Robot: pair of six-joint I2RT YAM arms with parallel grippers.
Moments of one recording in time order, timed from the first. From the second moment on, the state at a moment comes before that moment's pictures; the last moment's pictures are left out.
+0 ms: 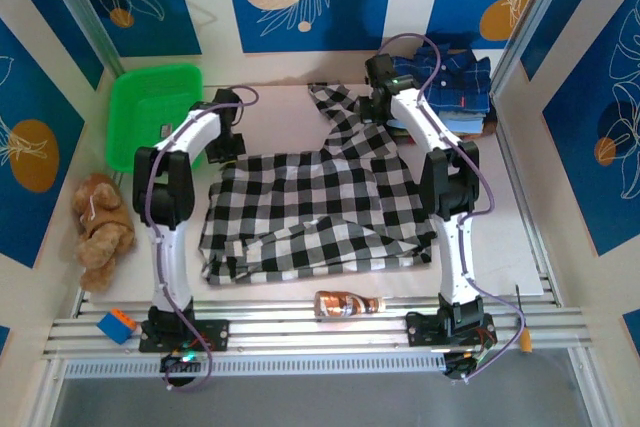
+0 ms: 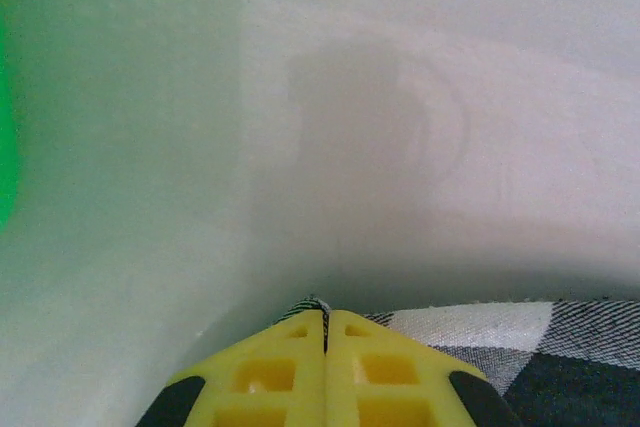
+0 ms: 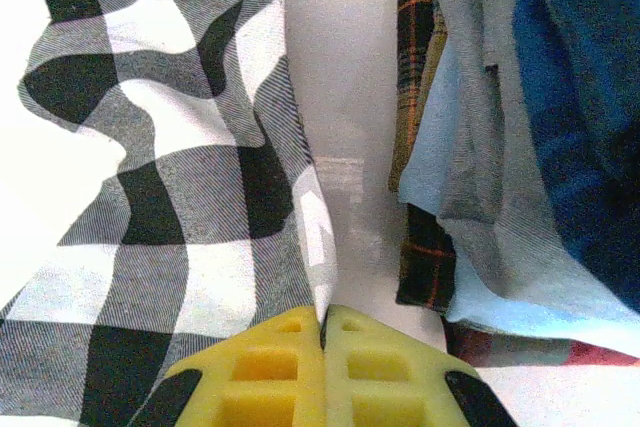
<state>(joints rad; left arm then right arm) -0.17 2.17 1.77 -0.94 -0.12 -0.39 0.28 2.28 2.14 -0.89 0.11 0.16</state>
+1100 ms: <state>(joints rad) -0.22 1.66 1.15 -0.68 -0.15 -0.28 0.31 1.68 1.35 -0.78 0.14 0.21</state>
